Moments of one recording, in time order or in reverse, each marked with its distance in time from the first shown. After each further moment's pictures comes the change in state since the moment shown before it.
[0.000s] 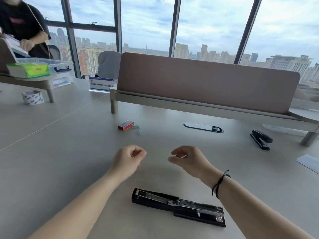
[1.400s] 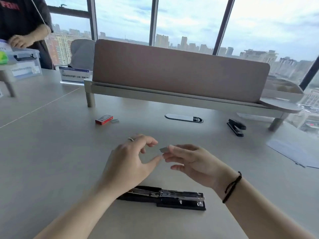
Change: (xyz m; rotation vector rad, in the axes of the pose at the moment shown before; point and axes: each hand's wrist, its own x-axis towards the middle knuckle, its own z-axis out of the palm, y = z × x) left_hand -0.061 0.064 0.020 0.255 0.015 0.627; right_hand -0.069 -0.010 -0.048 0.693 -0.308 0.170
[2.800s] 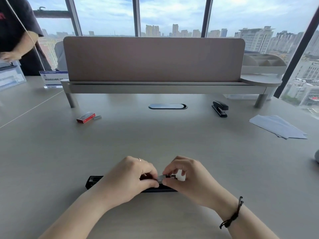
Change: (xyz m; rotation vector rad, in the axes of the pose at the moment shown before) left_hand -0.024 0.044 0.039 -0.007 -0.614 -0.027; right_hand -0.077 0.061 -0.029 -0.850 0.284 -0.325
